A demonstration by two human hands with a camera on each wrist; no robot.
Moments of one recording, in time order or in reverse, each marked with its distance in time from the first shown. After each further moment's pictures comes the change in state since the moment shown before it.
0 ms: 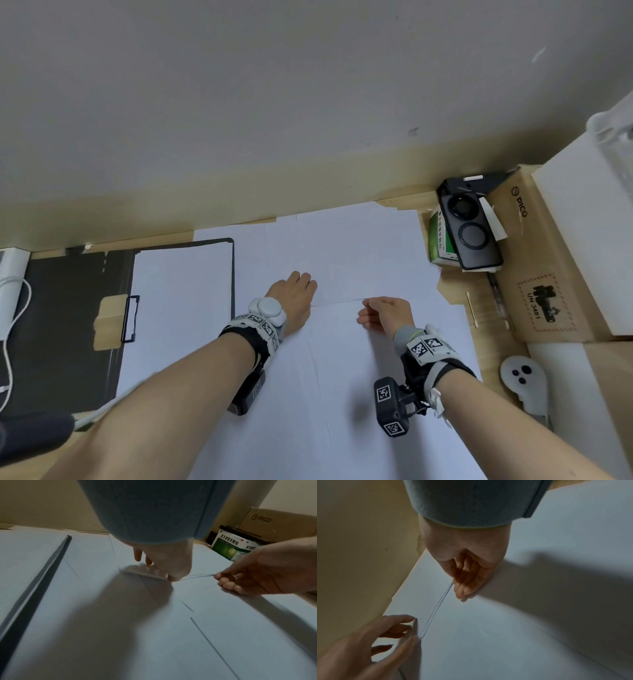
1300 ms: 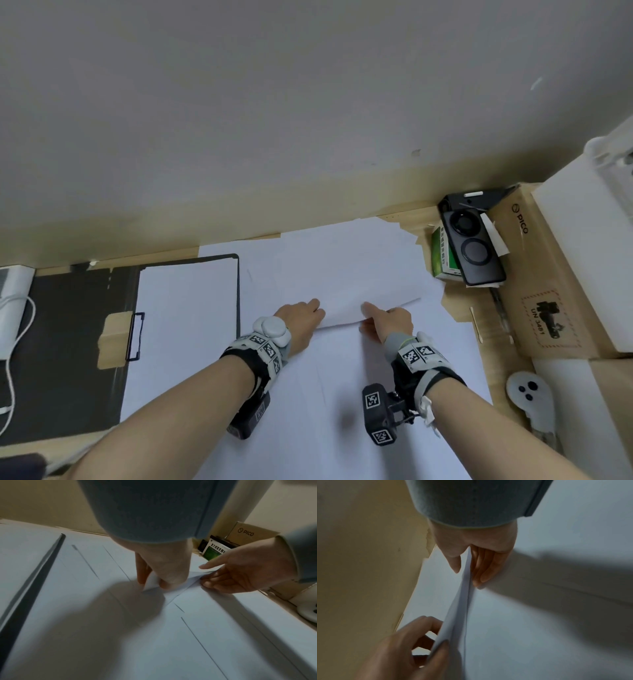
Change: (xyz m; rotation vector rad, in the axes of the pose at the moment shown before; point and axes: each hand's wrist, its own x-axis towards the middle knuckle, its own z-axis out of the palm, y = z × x) left_hand -0.004 -0.004 0.000 -0.193 -0.056 0.084; right_hand -0.018 -0.023 0.025 -0.205 0.272 0.017
